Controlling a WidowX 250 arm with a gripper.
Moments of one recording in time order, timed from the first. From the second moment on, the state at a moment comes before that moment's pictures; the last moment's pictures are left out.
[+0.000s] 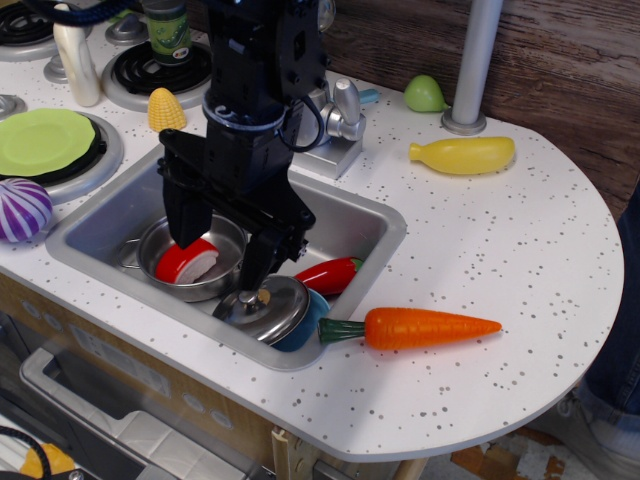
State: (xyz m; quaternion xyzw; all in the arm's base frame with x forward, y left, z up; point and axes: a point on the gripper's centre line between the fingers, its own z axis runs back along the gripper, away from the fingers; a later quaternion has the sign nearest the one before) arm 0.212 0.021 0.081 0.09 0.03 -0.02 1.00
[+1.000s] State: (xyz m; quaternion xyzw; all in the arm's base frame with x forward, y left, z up) arm 0.256 0.125 0.016 0.15 0.00 -0.04 0.99
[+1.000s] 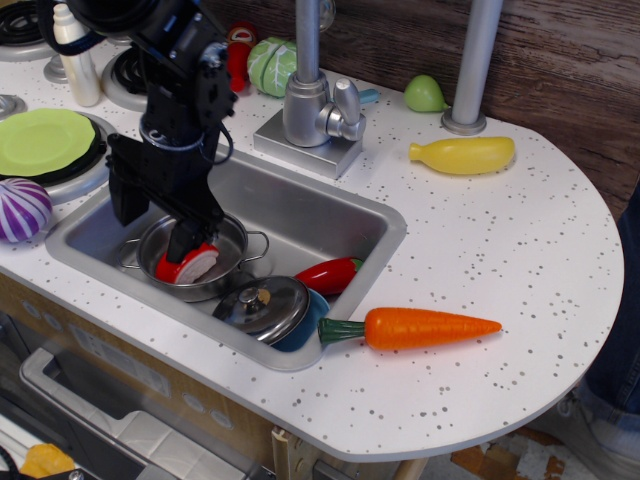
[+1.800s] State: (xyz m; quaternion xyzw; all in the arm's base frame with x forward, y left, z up) arm 0.294 0.158 -0.038 0.07 -0.07 -0.07 0.99
